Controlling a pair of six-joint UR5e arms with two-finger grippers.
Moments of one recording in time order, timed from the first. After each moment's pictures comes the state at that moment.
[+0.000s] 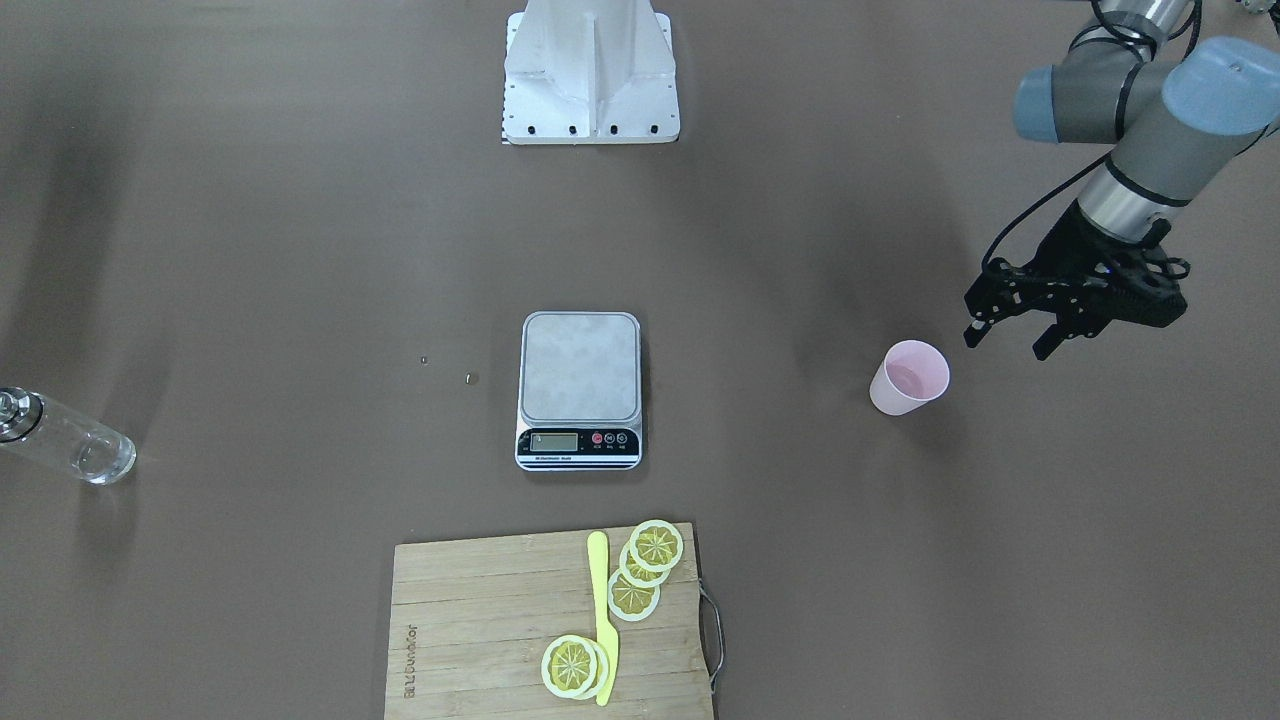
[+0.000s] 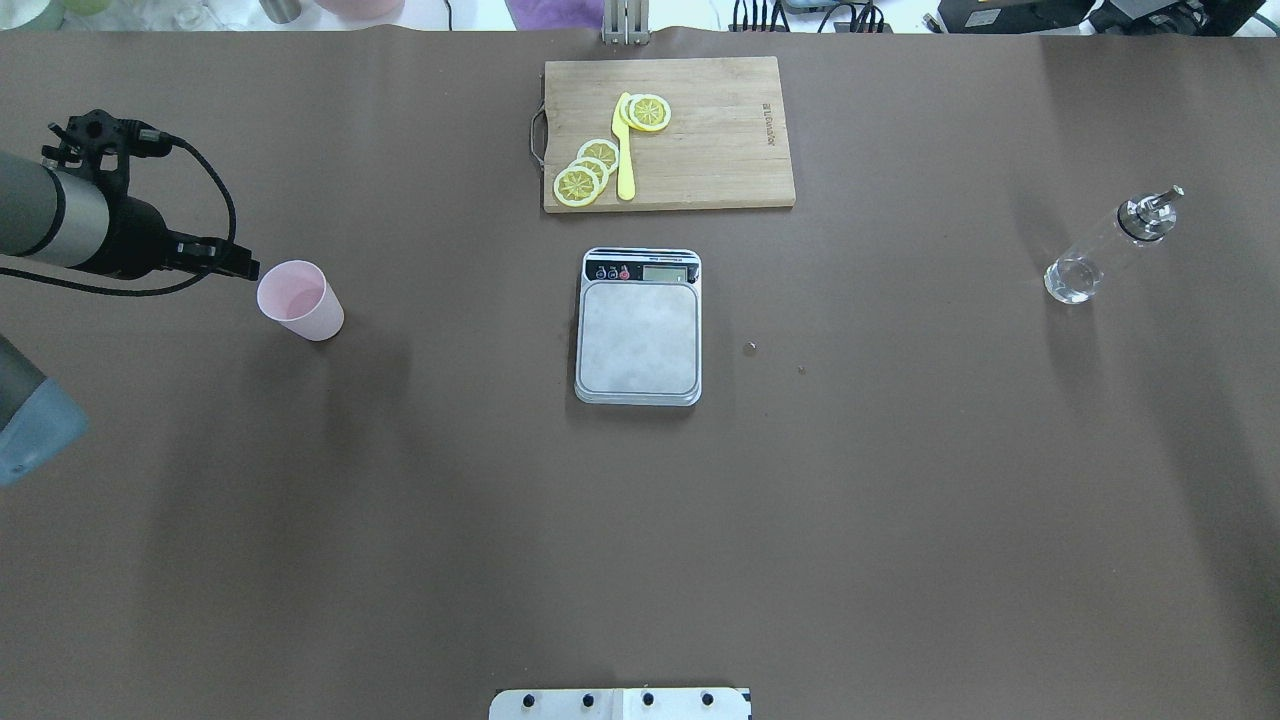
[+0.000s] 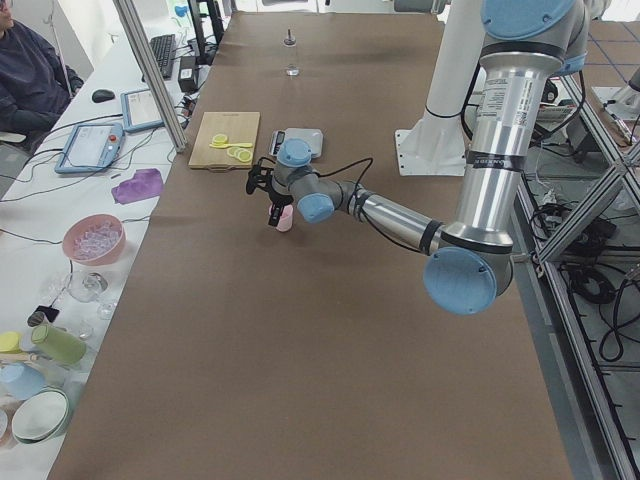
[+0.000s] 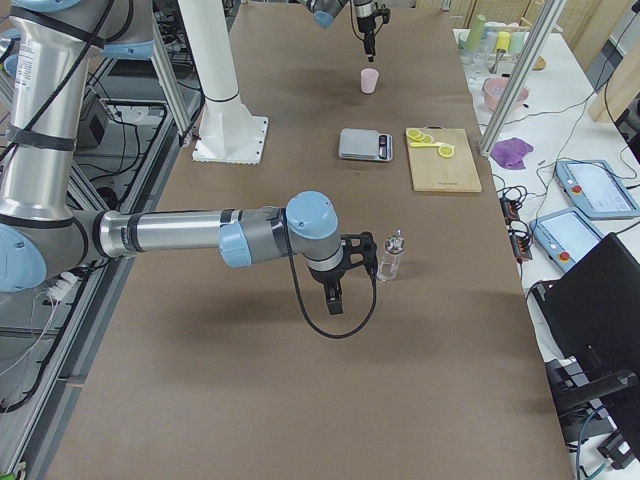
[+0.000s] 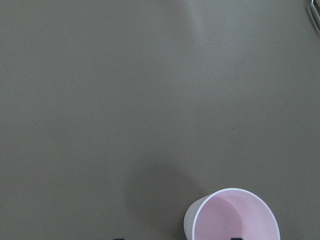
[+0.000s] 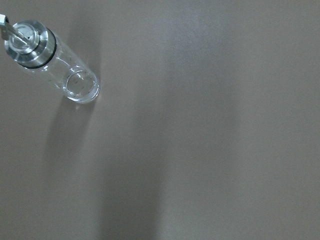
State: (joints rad) left arm -0.92 -1.73 -1.73 -2.16 -2.04 -0.86; right arm 1.55 -1.82 1.91 -1.38 2.38 0.06
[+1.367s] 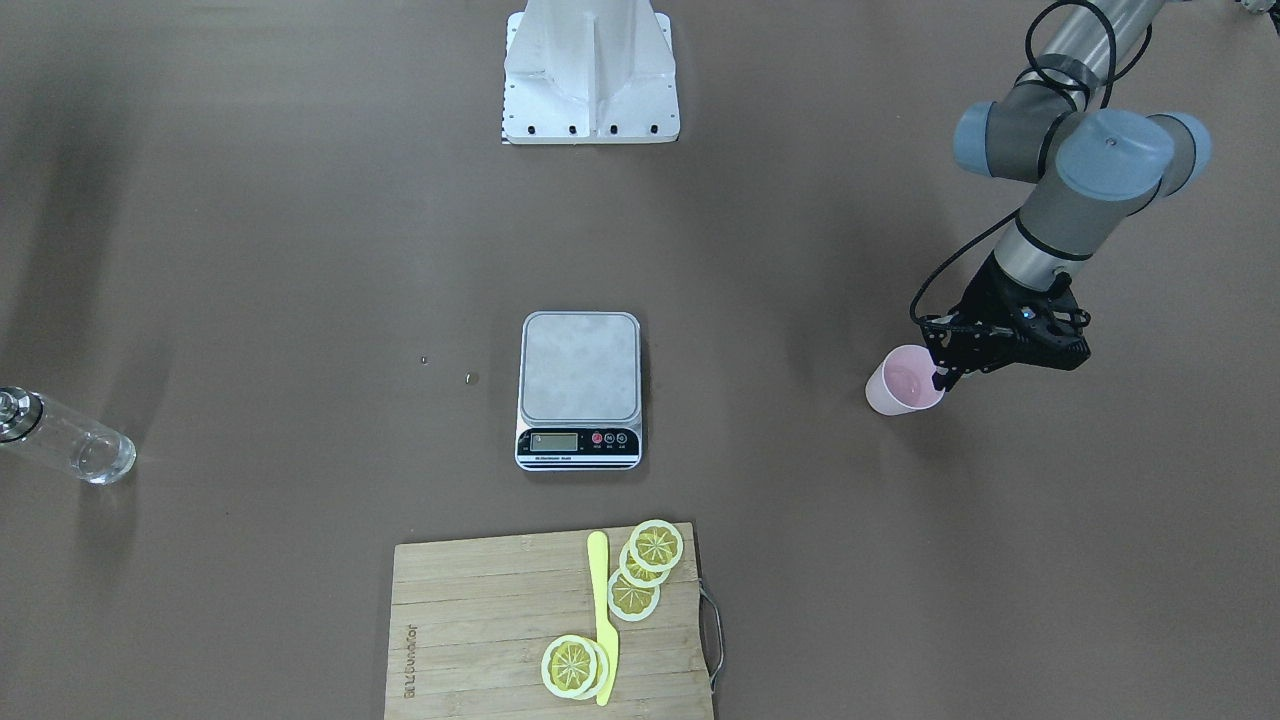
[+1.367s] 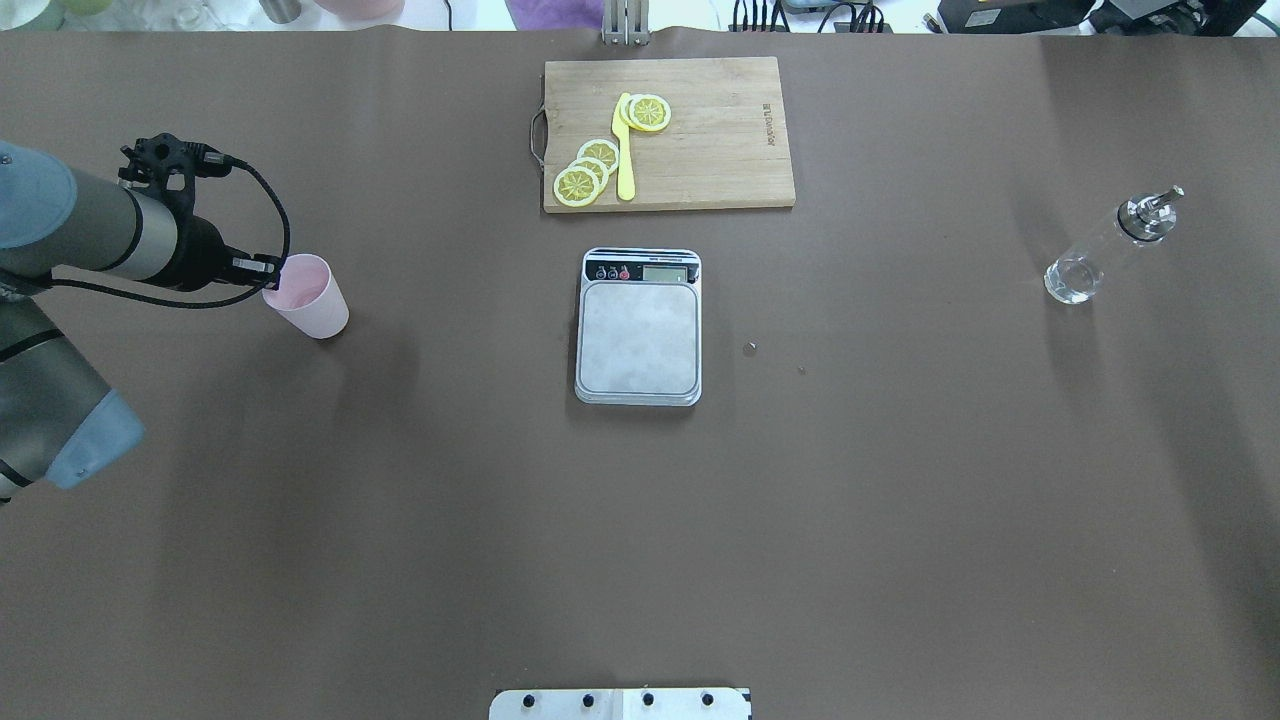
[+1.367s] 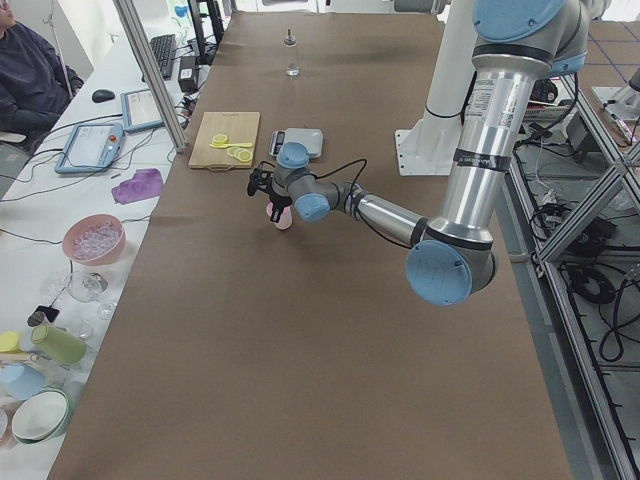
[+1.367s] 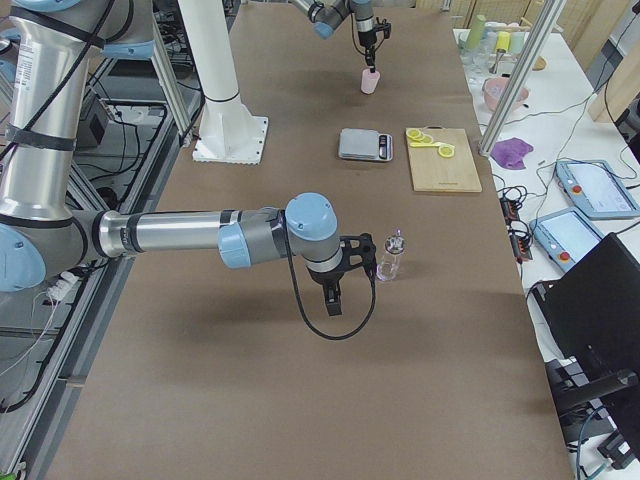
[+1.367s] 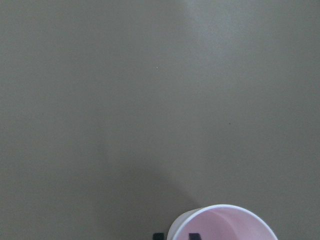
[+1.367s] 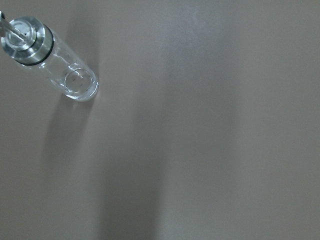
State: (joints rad) left arm -0.86 -1.79 -1.65 -2.17 -1.98 -0.89; right arm 1.55 -1.83 1.91 -1.38 2.38 0.06
